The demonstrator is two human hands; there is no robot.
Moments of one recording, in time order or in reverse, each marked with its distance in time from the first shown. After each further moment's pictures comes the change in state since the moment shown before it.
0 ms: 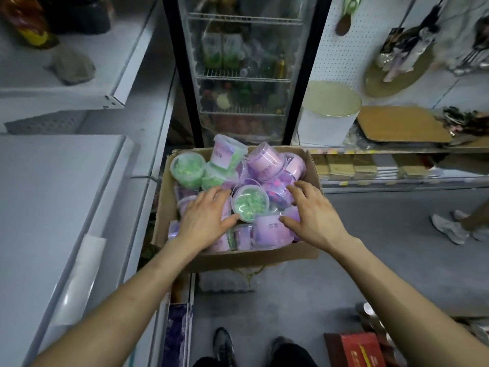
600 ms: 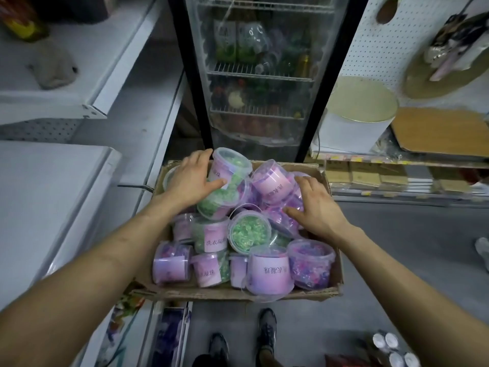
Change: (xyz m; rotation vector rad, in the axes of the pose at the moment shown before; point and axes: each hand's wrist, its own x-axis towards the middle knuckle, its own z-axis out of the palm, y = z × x) left_hand 0.160 -0.049 -0.021 -0.086 0.006 -0.205; right_hand 0.140 0.059 0.014 0.122 -0.126 -0.019
